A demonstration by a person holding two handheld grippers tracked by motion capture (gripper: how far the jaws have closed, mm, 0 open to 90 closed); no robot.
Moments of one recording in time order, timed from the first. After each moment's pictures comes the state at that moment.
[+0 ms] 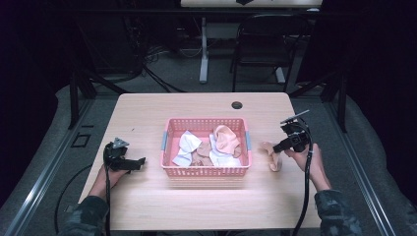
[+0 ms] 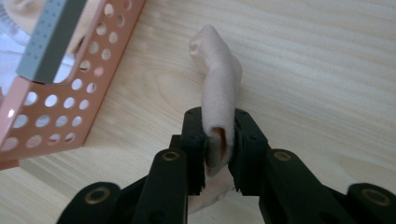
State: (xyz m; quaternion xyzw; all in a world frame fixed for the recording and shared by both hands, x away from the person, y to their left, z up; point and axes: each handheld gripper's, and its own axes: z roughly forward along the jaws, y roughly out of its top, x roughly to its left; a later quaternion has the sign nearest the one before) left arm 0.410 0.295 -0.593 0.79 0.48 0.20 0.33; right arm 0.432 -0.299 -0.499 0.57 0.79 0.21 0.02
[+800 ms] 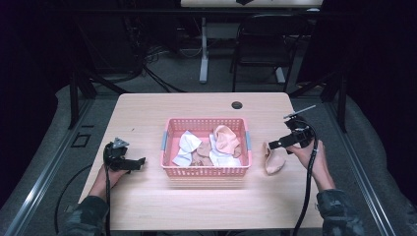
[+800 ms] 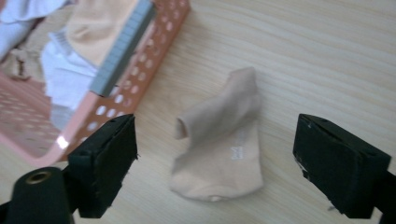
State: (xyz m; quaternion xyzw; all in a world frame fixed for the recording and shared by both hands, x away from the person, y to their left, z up) left arm 0.410 0.295 -0.593 0.79 0.48 0.20 0.33; right arm 0.420 -0.295 -0.464 0.53 0.80 0.26 0.05
